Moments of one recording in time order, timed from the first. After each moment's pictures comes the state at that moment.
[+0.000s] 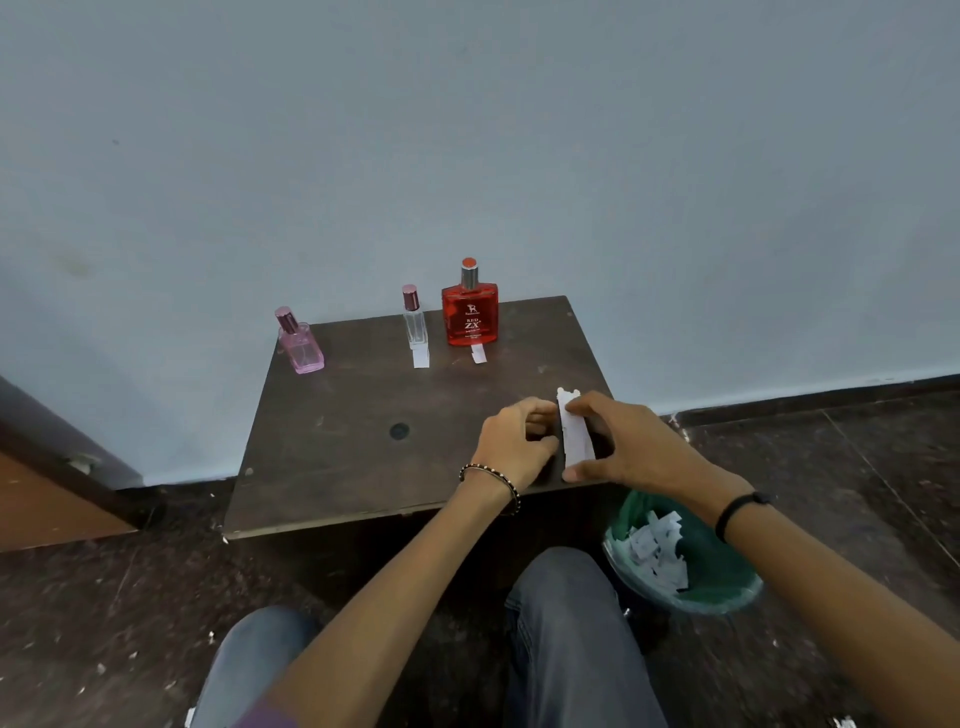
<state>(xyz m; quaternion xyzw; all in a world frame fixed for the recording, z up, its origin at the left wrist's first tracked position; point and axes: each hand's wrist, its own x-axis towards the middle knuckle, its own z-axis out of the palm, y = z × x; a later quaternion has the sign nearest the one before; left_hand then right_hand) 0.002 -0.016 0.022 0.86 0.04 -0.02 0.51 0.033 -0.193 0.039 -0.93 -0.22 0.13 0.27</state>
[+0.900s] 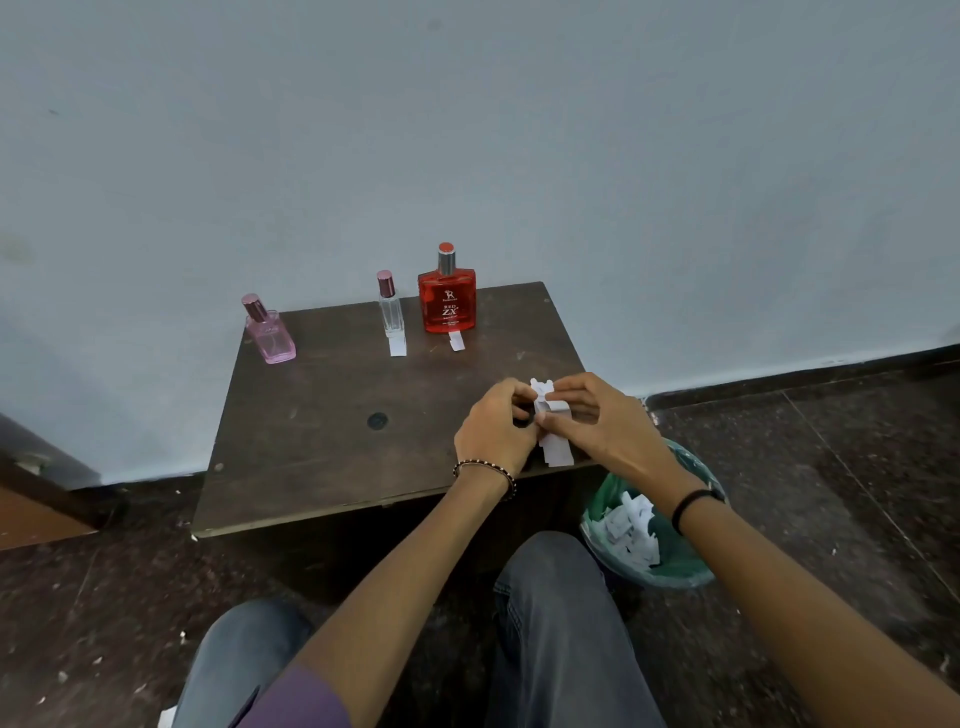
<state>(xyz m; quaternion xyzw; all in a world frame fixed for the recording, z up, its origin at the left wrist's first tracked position) 0.010 -0.024 -0.001 0.89 0.06 0.06 0.44 0.027 -0.185 0.016 -0.87 -0.11 0.05 0.48</state>
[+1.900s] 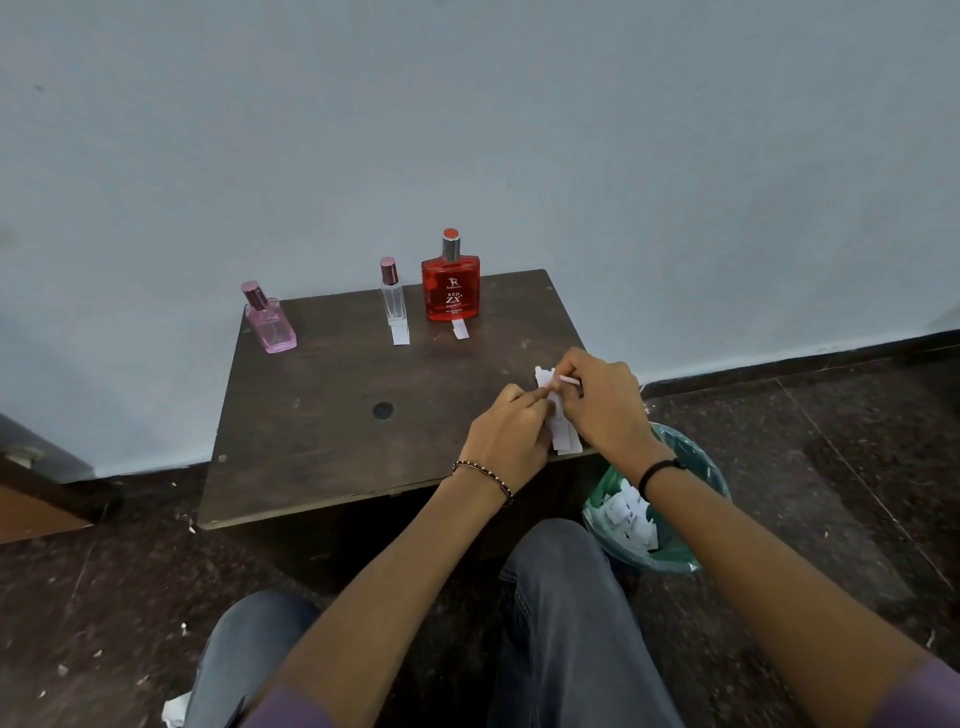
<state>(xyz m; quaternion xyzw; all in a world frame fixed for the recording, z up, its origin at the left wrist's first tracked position) -0.005 -0.016 -0.002 0.95 -0.16 0.10 0.25 0.036 -0.157 0.025 -0.95 -0.12 -0.08 0.28</state>
